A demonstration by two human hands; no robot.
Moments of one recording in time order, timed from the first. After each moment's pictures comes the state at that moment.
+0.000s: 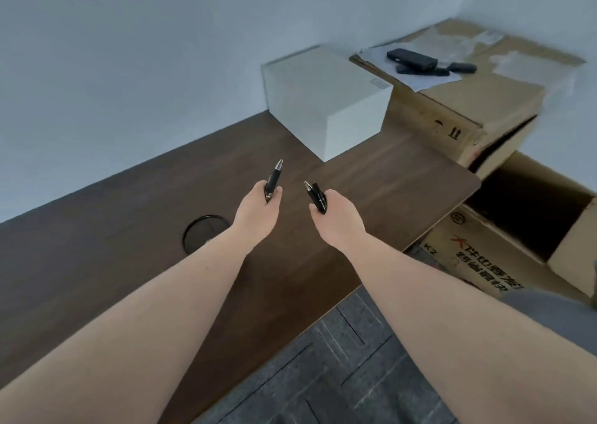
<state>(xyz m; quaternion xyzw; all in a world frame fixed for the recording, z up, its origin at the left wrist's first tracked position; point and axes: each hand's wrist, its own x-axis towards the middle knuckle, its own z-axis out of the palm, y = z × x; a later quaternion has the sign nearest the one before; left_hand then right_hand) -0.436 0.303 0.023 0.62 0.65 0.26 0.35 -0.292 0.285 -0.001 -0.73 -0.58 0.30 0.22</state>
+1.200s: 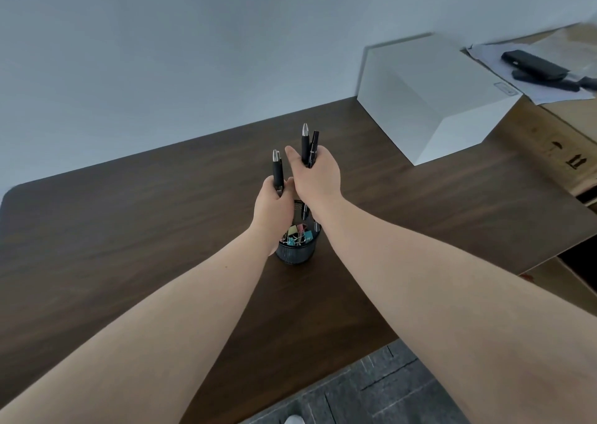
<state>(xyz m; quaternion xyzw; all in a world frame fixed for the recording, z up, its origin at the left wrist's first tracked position) -0.562 0.315 -0.009 0.39 0.67 0.45 0.45 -0.489 0.355 0.016 -0.62 -0.52 0.41 0.42</state>
